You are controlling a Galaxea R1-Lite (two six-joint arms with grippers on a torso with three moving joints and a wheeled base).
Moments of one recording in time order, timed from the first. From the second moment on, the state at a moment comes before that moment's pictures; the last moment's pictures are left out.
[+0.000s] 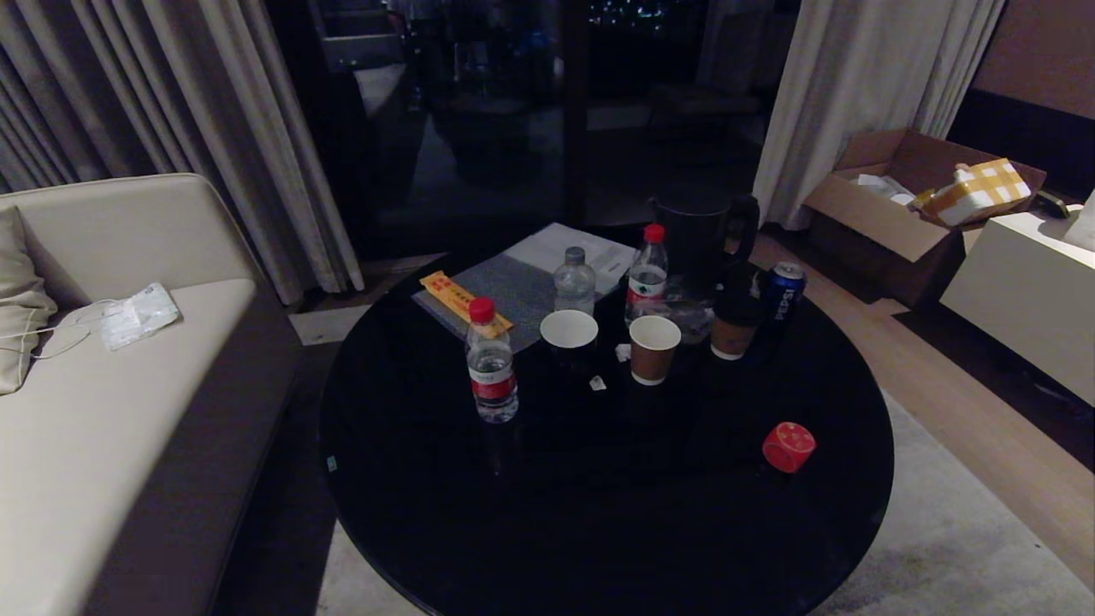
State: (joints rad) left arm 0.00 0.00 0.00 0.00 0.02 0.03; right arm 0.01 0.00 0.00 -0.02 0.01 -0.01
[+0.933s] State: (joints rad) left arm 0.00 0.00 0.00 0.00 0.02 0.04; right arm 0.01 0.00 0.00 -0.02 0.01 -0.01
